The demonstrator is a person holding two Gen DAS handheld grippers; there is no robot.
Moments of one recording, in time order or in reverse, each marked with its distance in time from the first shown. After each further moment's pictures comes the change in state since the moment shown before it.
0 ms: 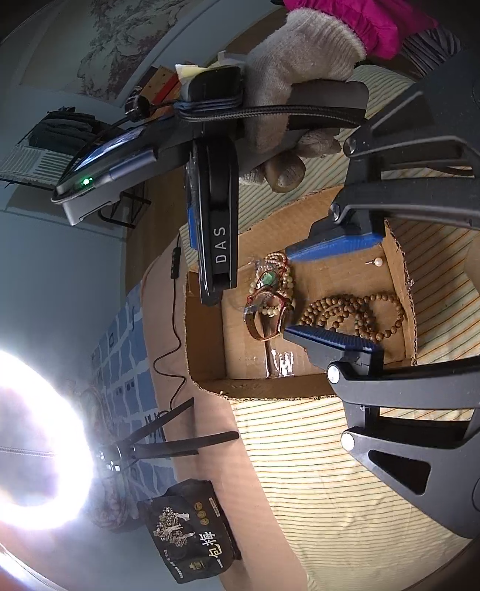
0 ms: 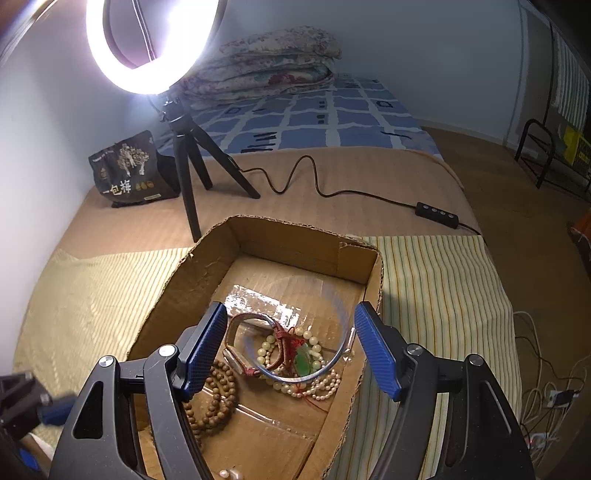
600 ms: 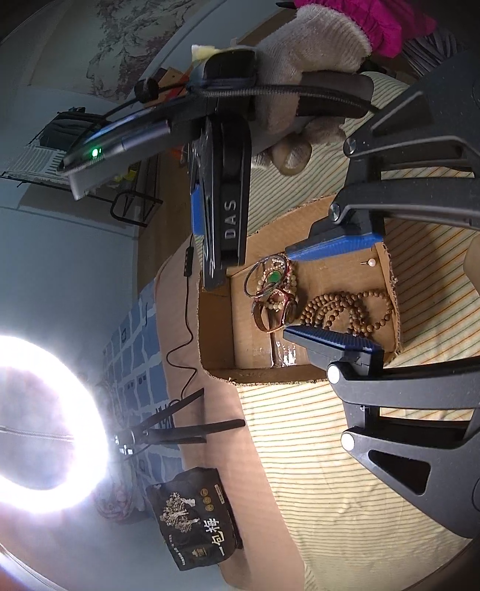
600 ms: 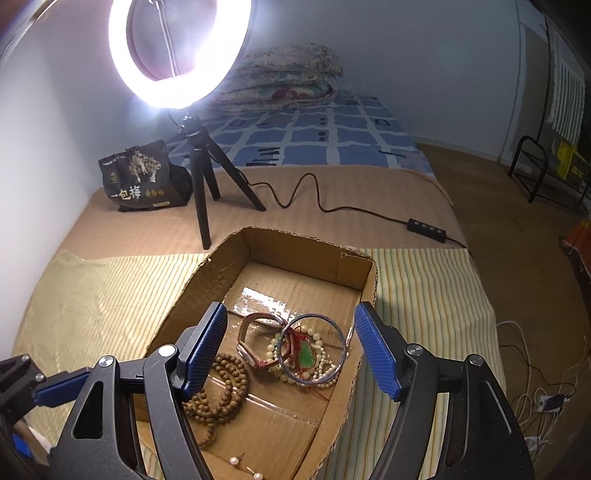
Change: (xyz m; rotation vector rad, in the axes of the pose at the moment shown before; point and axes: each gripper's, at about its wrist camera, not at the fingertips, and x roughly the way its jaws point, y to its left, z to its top) left arm -0.031 0.003 -0.003 -0.013 -0.050 0.011; right arm -0.032 0.015 -0.003 -0.034 -0.052 -0.029
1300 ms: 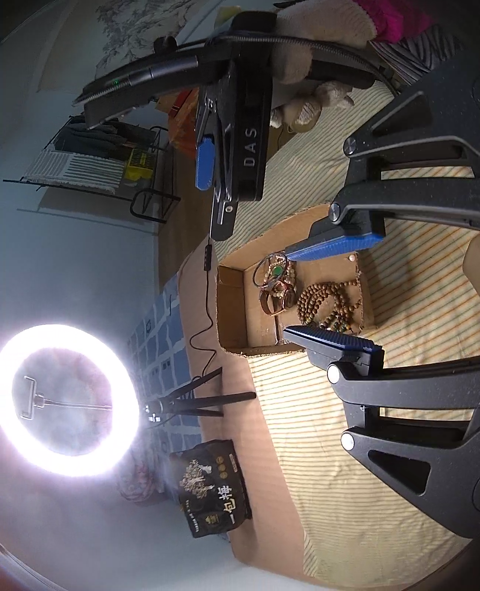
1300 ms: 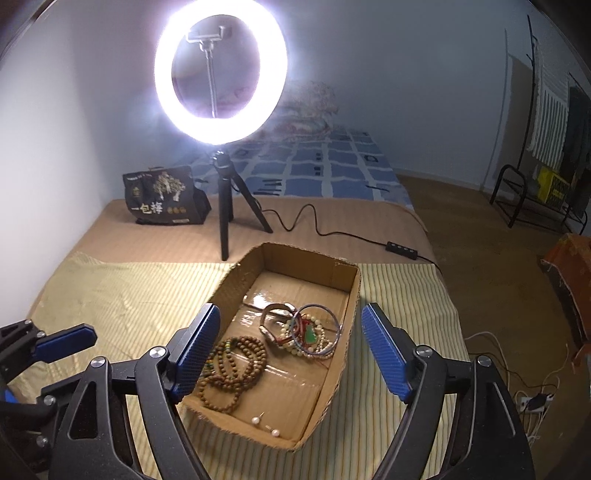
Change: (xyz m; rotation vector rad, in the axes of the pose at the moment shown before) left arm -0.074 -0.001 -0.015 0.025 -0.085 0.037; right arm -0.089 0.029 -0.024 -0.036 -0.124 -0.052
